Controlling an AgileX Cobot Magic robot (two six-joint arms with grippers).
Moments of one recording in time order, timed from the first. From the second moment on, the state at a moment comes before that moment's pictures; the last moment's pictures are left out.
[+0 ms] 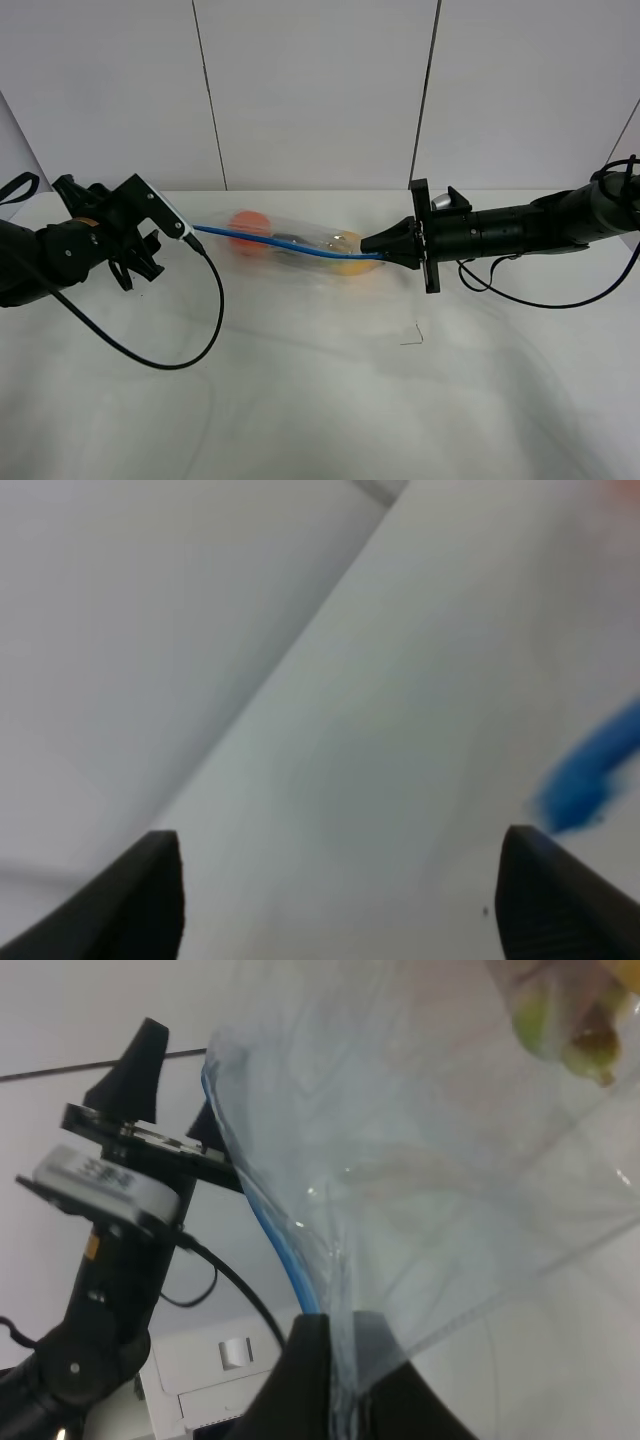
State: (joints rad) left arm -0.21 1.73 -0.68 -0.51 -0.72 1.21; right arm 0.05 2.12 -1.11 1.57 1.21 -0.86
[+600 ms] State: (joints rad) left arm 0.17 1.73 -0.92 -0.54 0.16 0.68; right arm 0.05 2.12 -1.11 1.57 1.21 -0.86
